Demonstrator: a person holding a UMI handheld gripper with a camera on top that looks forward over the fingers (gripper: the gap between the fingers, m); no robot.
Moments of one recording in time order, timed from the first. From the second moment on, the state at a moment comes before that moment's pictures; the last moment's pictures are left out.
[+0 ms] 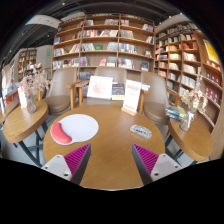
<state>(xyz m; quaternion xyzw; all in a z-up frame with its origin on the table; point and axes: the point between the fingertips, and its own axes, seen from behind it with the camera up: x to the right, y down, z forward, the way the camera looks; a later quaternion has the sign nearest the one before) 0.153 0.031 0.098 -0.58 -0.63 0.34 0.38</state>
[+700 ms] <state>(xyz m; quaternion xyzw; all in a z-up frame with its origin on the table) -0.024 0.205 -0.012 -0.64 -0.62 0.29 0.35</state>
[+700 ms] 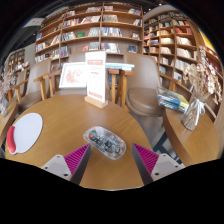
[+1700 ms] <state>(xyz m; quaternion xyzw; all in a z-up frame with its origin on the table) -0.074 -0.053 0.126 -0.59 -0.64 0.38 0.31</state>
